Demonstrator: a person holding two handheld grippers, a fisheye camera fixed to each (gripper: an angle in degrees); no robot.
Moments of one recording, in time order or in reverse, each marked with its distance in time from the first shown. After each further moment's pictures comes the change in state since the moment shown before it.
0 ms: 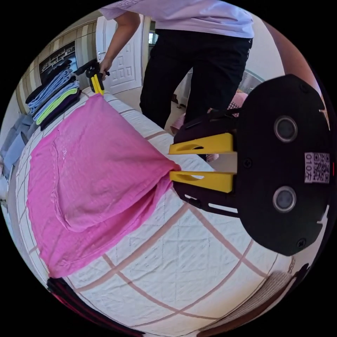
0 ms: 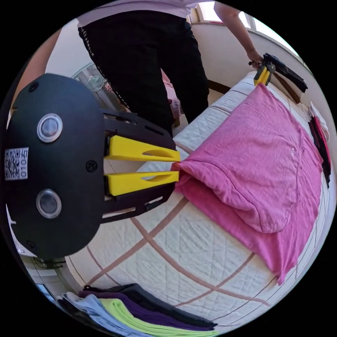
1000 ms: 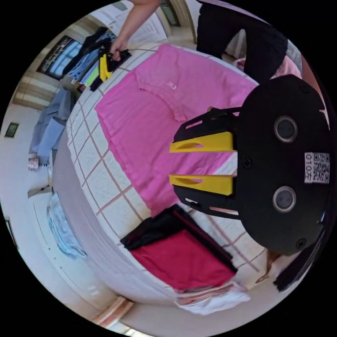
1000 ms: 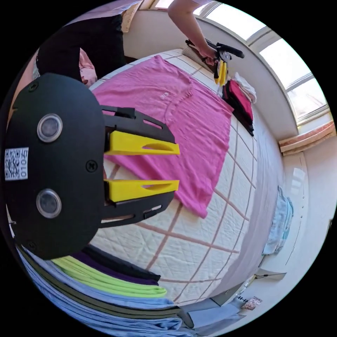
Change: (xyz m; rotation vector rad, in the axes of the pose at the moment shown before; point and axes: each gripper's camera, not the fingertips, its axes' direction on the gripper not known) left arm -0.014 -0.189 -0.129 0.390 -0.415 -0.038; right arm 0.094 -0.092 -0.162 0.560 0.177 0.187
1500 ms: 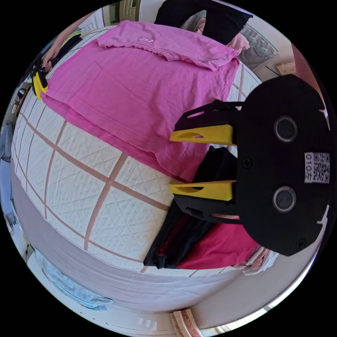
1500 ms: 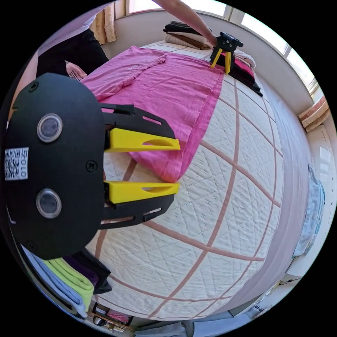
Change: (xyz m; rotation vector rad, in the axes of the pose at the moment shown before) left arm -0.015 -0.155 0.115 -0.432 -0.113 0.454; right arm 0.092 -0.099 0.065 -0.242 -0.020 0.085
